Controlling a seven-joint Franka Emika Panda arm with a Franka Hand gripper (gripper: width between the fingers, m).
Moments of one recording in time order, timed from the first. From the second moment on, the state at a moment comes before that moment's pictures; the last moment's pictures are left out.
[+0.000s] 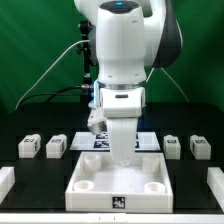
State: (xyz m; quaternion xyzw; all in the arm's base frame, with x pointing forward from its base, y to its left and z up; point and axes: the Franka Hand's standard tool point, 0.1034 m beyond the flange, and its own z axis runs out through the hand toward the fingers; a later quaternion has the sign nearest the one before) arm 0.455 0.014 0.009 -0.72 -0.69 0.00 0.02
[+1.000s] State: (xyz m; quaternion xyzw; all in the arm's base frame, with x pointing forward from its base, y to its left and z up) arm 0.495 0.075 0.008 -0.72 -0.69 -0.04 0.02
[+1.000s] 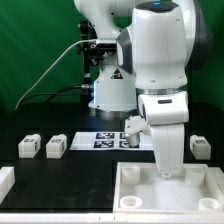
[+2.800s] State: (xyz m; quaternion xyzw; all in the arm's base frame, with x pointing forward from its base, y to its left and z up) arm 0.495 0.072 0.006 -0.72 -0.69 -0.04 0.02
